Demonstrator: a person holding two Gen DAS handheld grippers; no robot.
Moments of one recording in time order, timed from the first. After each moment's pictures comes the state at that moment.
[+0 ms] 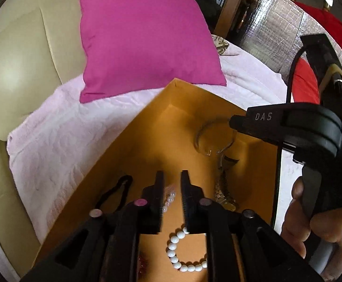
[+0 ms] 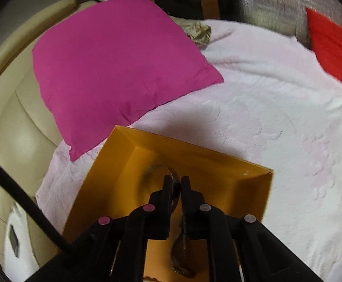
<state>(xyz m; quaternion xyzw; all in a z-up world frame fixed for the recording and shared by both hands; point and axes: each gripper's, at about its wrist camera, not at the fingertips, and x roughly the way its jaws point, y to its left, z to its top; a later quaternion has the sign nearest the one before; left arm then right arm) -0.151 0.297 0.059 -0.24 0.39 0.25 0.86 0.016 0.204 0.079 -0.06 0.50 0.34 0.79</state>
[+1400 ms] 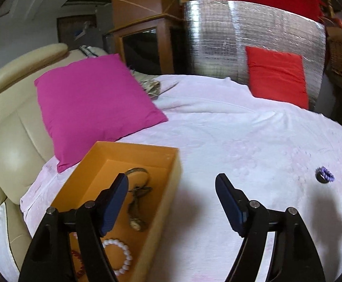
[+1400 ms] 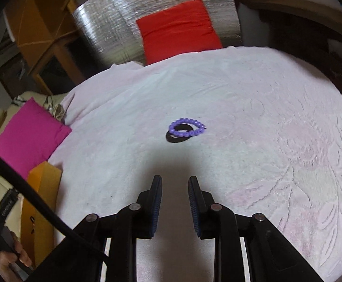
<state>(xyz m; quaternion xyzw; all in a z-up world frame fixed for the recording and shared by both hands) -0.090 0.109 0.111 -0.02 0.31 0.24 0.92 -0.004 -0.249 0.095 0.12 0.45 0.12 0.88</state>
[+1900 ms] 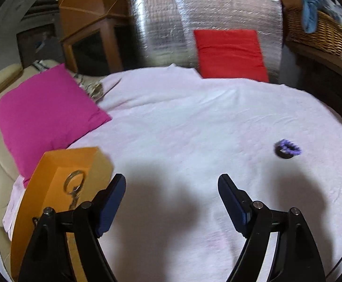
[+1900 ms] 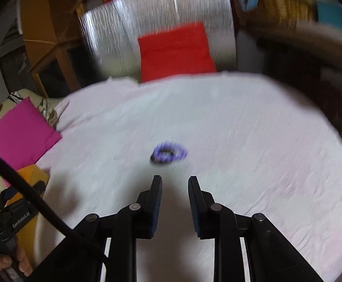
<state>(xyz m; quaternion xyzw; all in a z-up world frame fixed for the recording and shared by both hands) -0.052 0.024 0.093 0.03 0.34 0.13 0.93 -0.016 -0.257 0.118 0.05 0.36 0.09 0.93</state>
